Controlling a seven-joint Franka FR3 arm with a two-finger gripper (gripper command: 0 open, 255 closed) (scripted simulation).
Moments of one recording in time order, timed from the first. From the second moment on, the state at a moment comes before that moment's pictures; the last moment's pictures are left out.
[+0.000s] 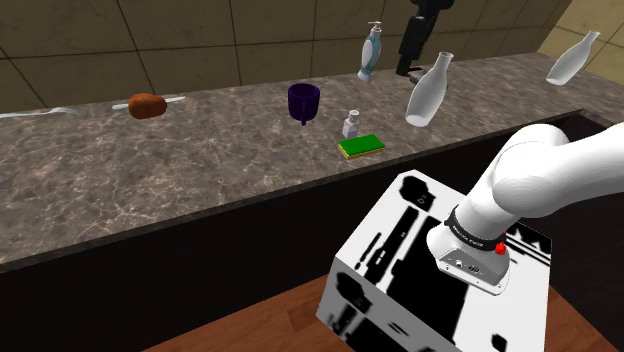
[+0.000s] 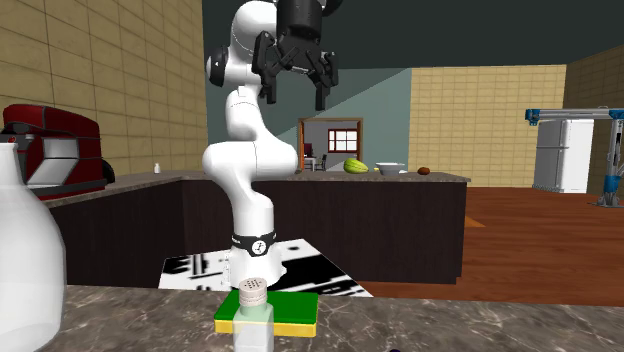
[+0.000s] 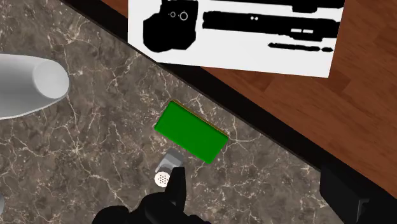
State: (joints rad) arm -0.02 -0.81 0.07 -2.35 0.01 1.56 -0.11
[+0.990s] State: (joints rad) arm -0.09 -0.52 -0.03 -2.46 -0.03 1.97 -0.18
